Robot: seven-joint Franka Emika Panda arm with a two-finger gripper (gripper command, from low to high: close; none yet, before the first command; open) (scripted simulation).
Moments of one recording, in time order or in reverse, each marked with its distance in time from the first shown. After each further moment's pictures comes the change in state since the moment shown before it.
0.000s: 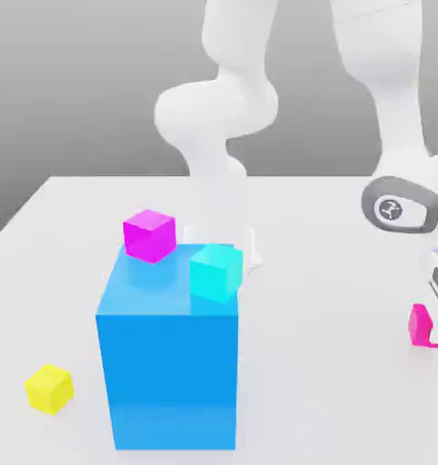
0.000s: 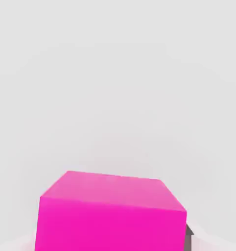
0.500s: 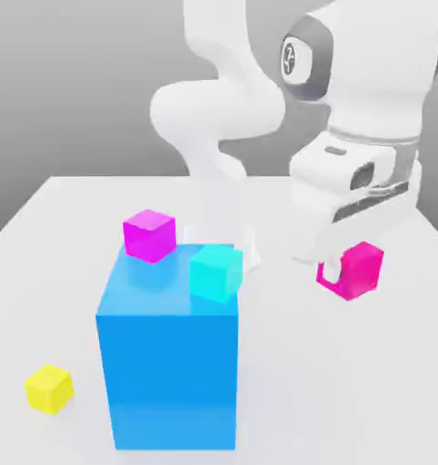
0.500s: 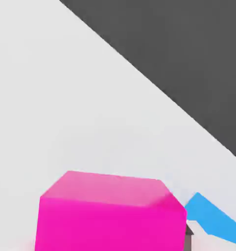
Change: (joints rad) arm -0.412 -0.506 -0.260 0.138 0.145 -0.631 0.140
